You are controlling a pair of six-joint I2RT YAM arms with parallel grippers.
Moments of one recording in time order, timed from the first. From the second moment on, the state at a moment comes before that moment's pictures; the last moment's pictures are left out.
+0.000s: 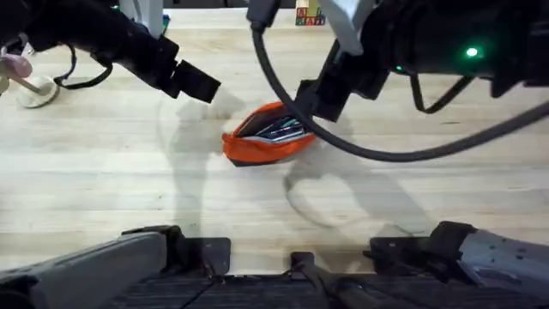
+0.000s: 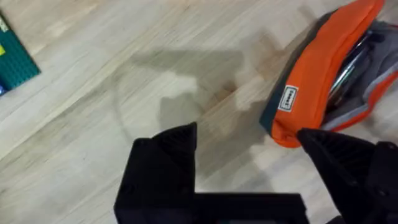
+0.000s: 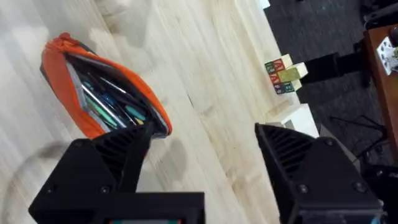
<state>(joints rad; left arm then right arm) 0.08 1.37 1.30 -1.12 0.35 0.63 0.77 1.24 1.34 -0.82 0.18 -0.53</state>
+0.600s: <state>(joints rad) 0.22 1.37 1.30 -1.34 0.49 1.31 0.77 1.35 1.34 -0.76 0.18 -0.45</state>
